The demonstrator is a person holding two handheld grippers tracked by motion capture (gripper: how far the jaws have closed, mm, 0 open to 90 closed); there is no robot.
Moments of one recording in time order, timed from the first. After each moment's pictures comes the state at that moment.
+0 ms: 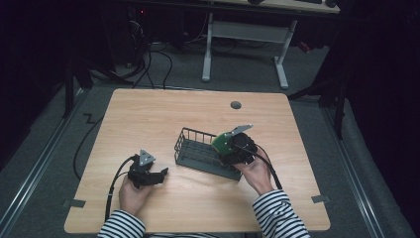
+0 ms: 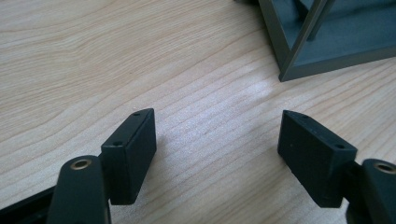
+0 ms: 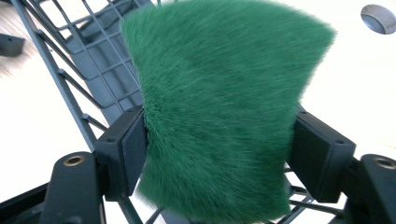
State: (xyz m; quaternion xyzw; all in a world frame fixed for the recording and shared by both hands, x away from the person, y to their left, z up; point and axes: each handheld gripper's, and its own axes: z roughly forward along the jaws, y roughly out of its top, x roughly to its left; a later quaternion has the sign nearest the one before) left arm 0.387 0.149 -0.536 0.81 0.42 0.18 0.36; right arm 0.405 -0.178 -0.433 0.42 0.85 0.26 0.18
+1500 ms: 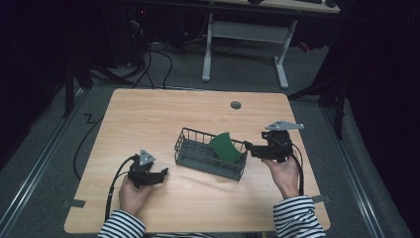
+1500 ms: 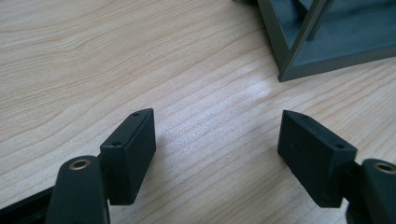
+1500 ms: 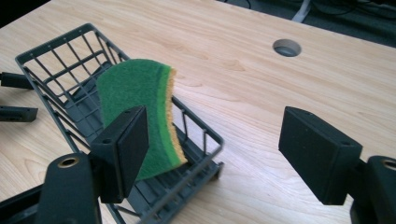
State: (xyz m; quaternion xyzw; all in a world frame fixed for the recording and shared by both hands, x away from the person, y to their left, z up) left arm 0.387 0.149 -0.536 0.81 0.42 0.18 0.37; right arm 0.377 -0.263 -0.391 0.48 0.77 0.37 0.21
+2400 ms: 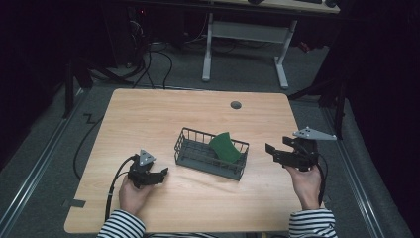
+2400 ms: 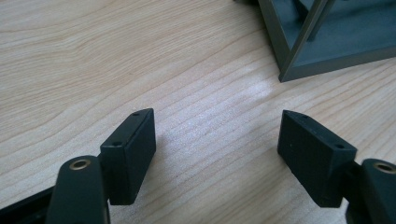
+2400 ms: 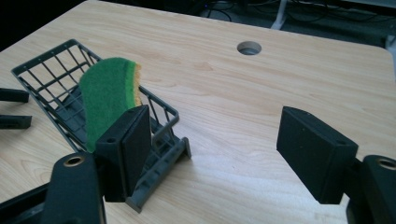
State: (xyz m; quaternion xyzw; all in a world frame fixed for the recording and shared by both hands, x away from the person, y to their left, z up) left arm 0.387 0.149 -0.536 0.81 0.42 0.18 0.37; right arm 0.343 -0.313 -0.384 0.51 0.73 0.40 0.23
